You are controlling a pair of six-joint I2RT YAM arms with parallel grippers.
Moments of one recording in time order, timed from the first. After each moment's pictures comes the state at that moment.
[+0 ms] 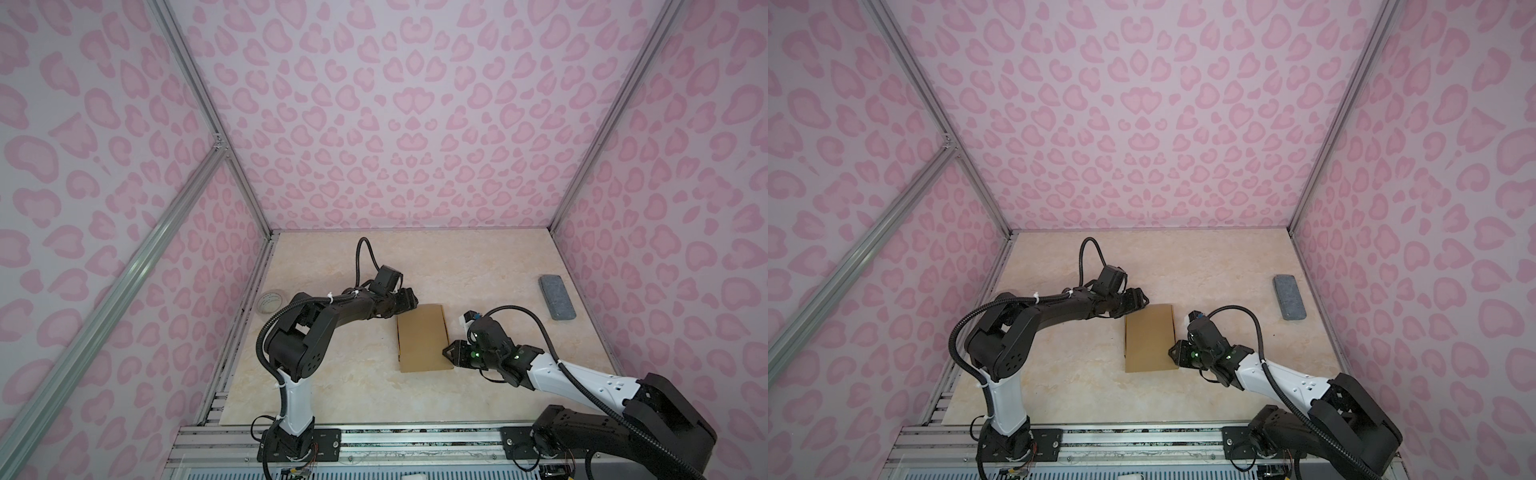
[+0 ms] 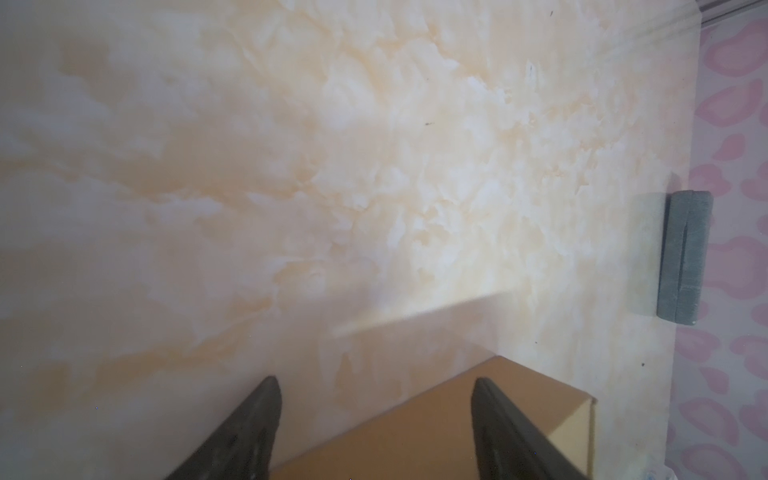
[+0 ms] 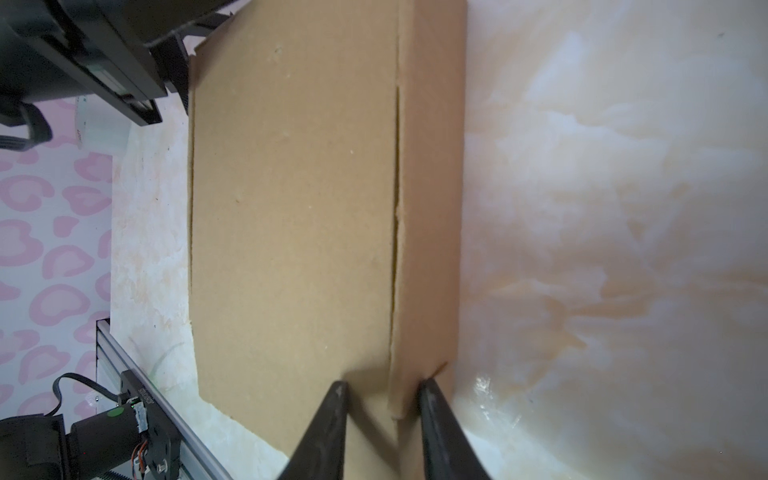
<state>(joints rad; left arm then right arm) -0.57 1.95 1.12 -0.12 0.23 -0.79 0.68 1.20 0.44 -0.08 -0.19 0.81</state>
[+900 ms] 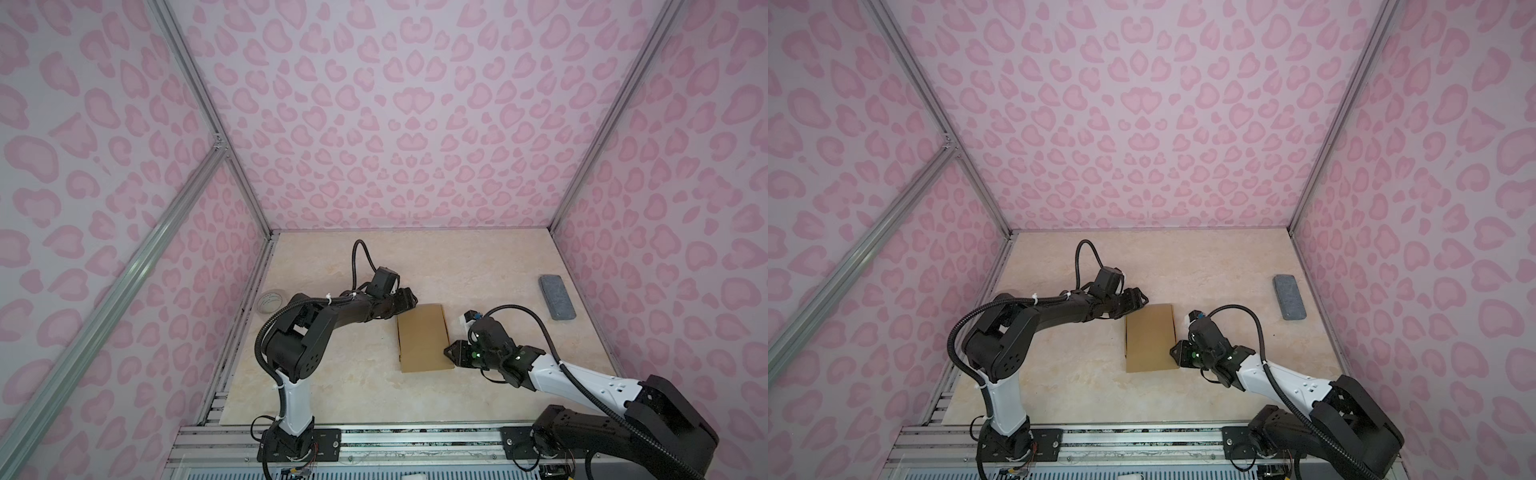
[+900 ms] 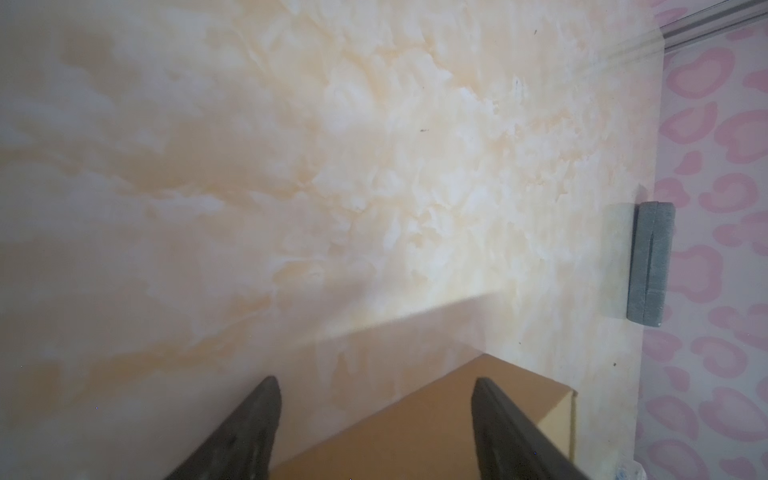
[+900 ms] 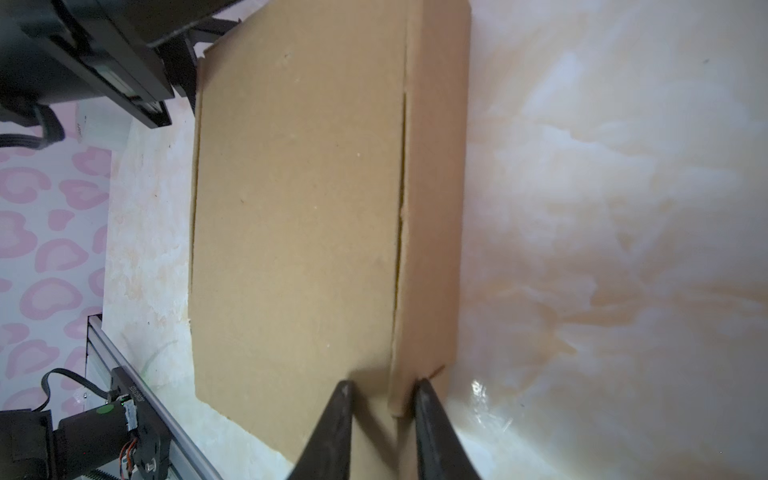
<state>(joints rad) -0.56 1.94 1.07 -0.04 0.26 -0.82 0.67 1.19 0.43 -0.07 -0.18 0.77</state>
